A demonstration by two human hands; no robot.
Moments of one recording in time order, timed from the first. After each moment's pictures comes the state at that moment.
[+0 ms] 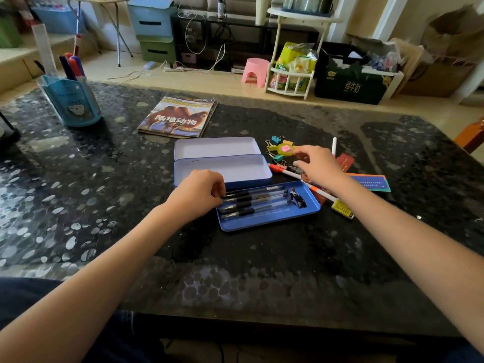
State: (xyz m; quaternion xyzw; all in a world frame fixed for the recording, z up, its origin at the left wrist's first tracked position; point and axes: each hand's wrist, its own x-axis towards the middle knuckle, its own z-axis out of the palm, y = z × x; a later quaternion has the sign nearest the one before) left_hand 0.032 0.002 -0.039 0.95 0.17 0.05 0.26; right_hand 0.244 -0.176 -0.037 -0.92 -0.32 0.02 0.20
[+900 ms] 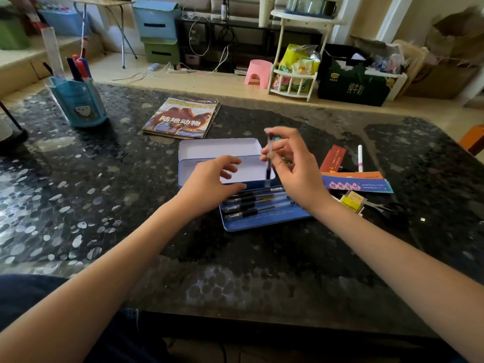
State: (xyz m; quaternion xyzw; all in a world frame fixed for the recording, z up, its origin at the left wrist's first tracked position) left_hand 0.036 -0.010 -0.026 0.91 0.16 0.14 0.36; right_hand 0.153 -0.160 -0.018 -0.69 -0.49 -0.04 0.53
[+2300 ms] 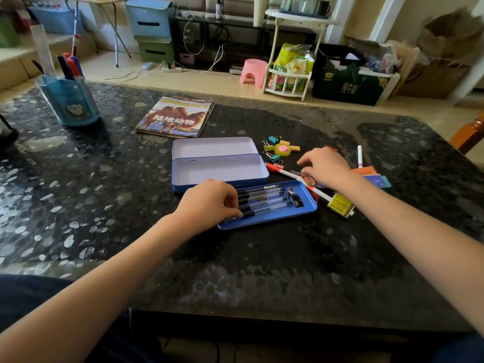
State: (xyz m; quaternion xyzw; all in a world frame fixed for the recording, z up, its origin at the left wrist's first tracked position) left_hand 0.025 -0.032 -0.029 0.97 0.14 0.02 0.21; right_hand 0.253 -0.190 -0.028 -0.94 -0.35 0.00 0.02
